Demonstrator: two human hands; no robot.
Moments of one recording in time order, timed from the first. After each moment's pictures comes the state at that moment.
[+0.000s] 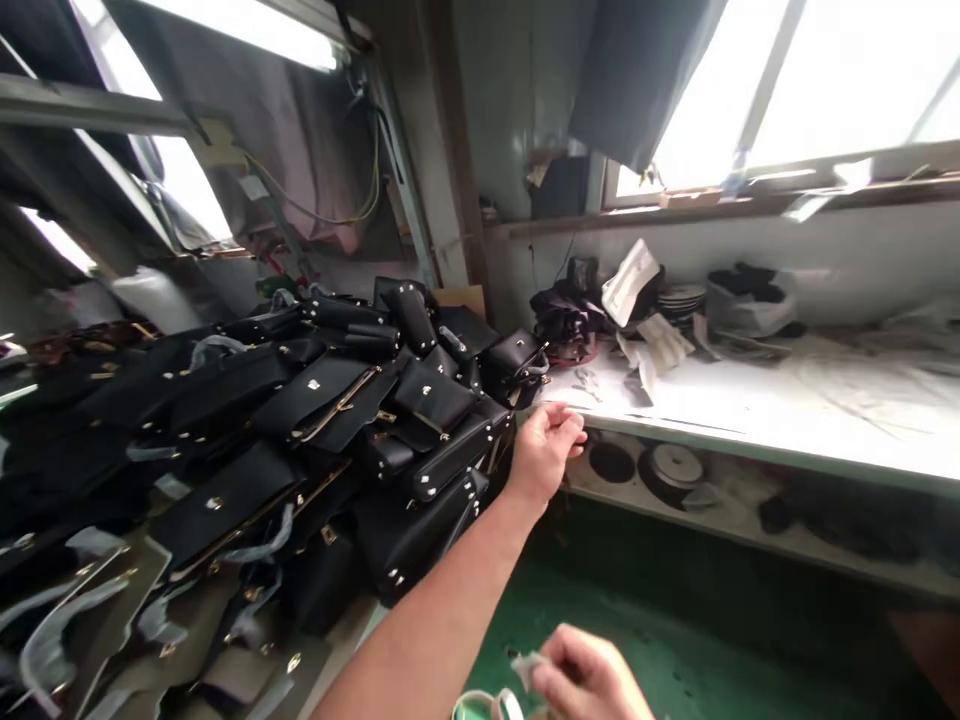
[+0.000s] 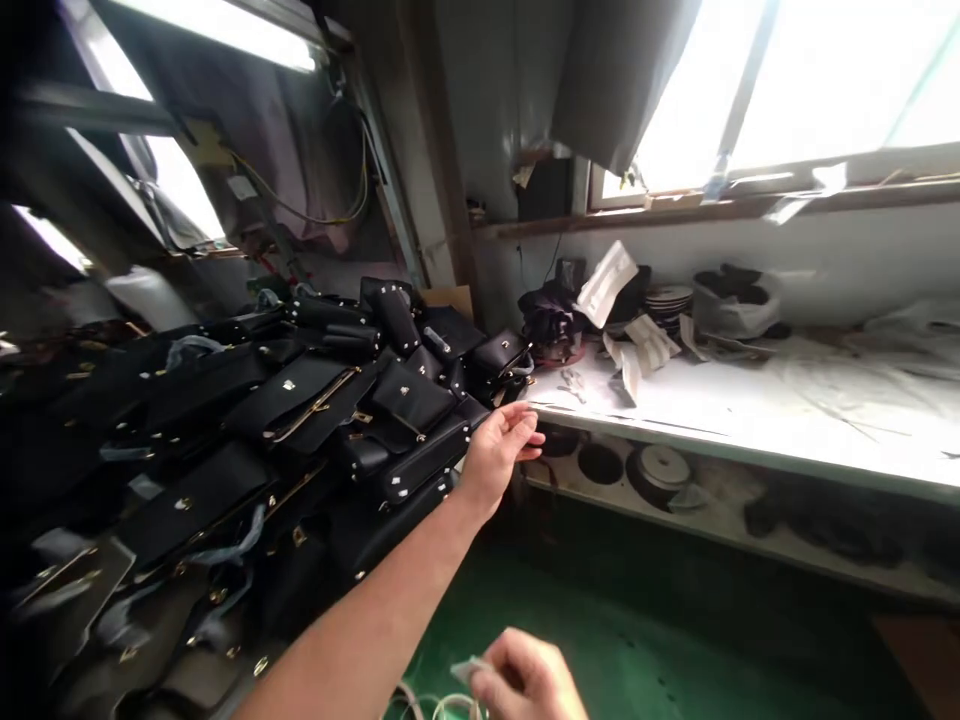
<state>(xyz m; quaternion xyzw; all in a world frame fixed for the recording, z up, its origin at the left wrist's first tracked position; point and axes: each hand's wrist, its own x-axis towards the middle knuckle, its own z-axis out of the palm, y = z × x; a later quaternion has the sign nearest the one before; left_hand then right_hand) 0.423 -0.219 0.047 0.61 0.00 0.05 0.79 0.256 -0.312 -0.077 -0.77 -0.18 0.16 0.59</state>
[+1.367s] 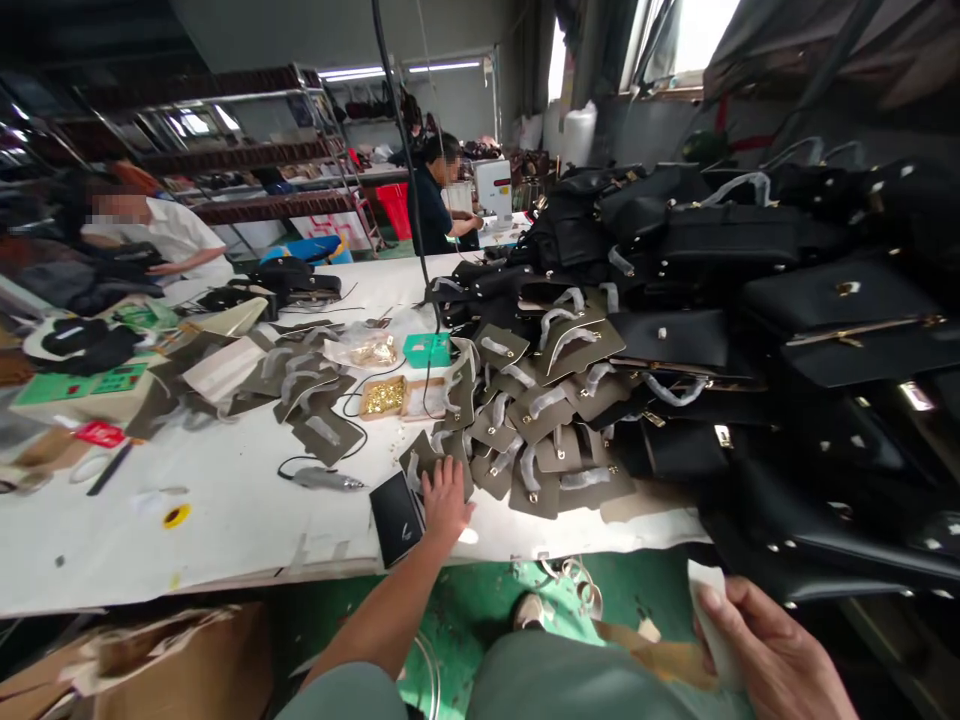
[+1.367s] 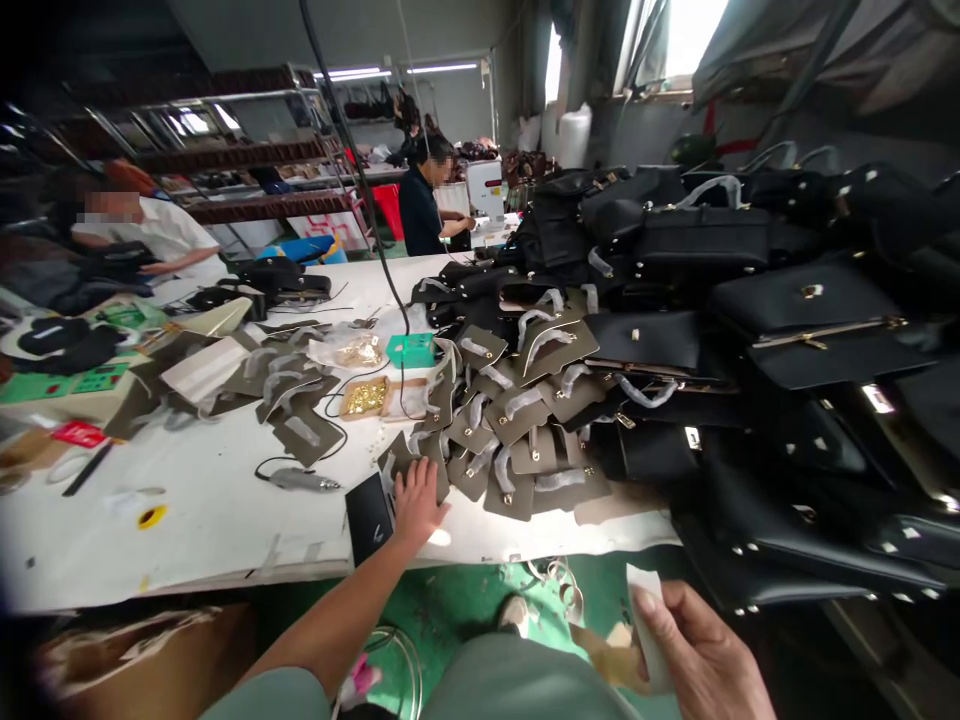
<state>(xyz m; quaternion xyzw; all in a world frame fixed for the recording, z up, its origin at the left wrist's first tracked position) -0.198 0.233 -0.242 0.80 0.59 0.07 0.09 0.105 -0.044 -0.052 -0.77 -0.25 0.42 0.42</state>
